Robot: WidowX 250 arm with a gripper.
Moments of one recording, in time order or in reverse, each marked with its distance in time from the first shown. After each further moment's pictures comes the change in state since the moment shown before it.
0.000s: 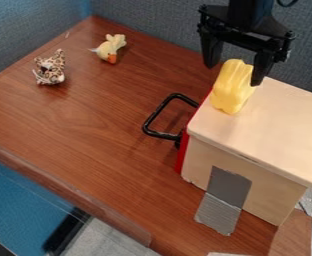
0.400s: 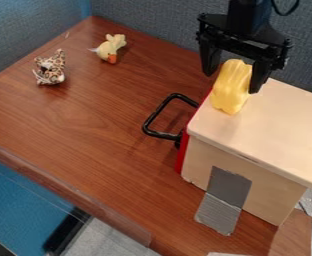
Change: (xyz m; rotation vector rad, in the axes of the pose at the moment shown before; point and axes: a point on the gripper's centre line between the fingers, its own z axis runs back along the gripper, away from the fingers) arm -0.005 -0.002 -0.007 -0.011 0.034 0.008
